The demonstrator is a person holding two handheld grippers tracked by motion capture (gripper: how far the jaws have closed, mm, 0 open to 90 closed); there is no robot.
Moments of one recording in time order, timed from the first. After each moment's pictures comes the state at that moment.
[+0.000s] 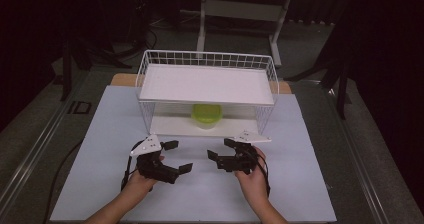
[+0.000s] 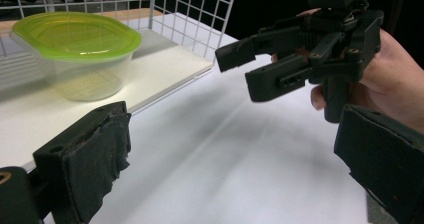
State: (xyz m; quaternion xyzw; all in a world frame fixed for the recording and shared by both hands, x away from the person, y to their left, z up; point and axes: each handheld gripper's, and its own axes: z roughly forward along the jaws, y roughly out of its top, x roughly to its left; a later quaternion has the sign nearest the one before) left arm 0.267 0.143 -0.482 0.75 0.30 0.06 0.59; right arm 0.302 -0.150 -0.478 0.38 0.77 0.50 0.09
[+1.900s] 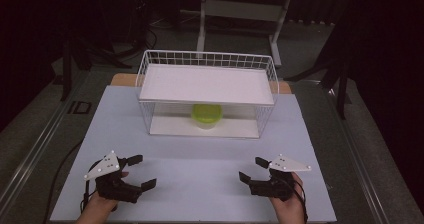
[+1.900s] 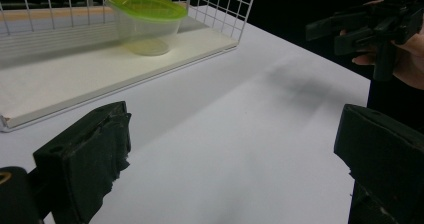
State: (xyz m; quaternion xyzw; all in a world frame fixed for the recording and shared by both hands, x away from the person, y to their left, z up) left arm 0.215 0.222 -0.498 0.74 0.33 0.10 0.58; right arm 0.240 -0.233 -0.481 0.37 0.78 0.49 0.13
